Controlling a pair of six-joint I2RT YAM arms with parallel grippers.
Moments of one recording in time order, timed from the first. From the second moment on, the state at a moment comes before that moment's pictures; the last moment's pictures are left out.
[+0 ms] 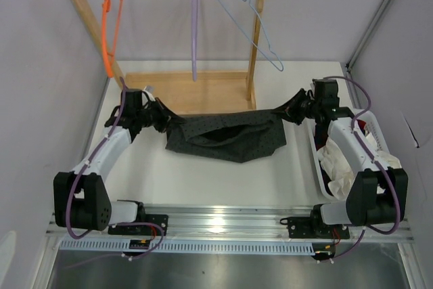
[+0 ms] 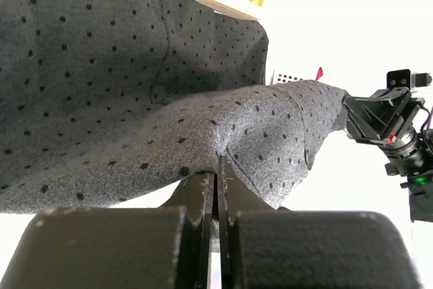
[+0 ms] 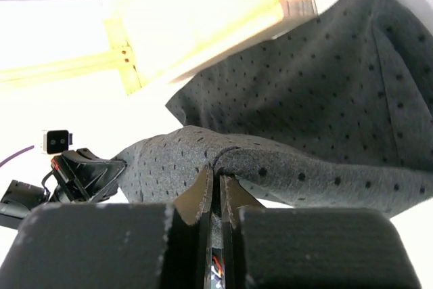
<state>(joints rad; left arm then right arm) -0.07 1.29 0.89 -0.33 0.63 -0.87 0.09 1.36 1.05 -0.39 -0.51 0.90</state>
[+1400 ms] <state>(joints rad) -0.07 0.77 1.25 -0.58 0.77 -0.64 0.14 0.90 1.30 -0.51 -0.52 0.81</state>
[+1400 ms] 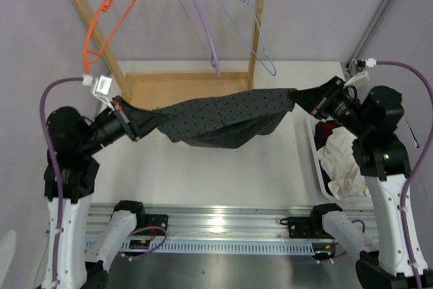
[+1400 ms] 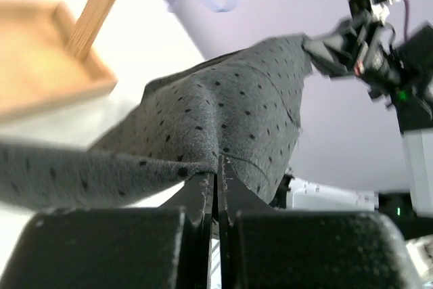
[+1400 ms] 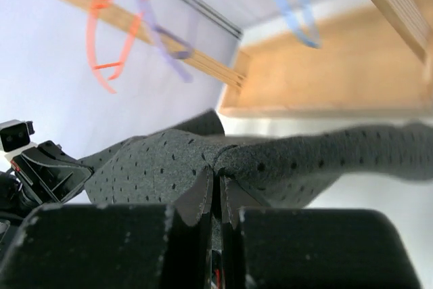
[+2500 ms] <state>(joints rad) -0.02 1.53 0.94 -0.02 0.79 -1.00 0.09 1.69 1.22 -0.28 -0.65 0.81</state>
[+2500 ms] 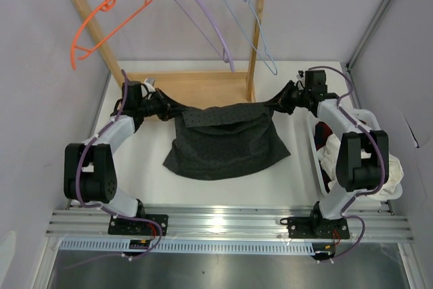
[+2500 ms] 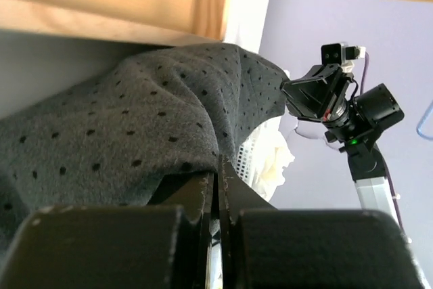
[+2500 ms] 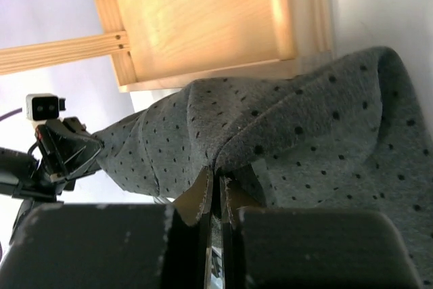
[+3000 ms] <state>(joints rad) -0.01 1.29 0.65 -0.18 0.82 -0.78 0.04 1.34 0.82 -0.34 -0.61 0.77</state>
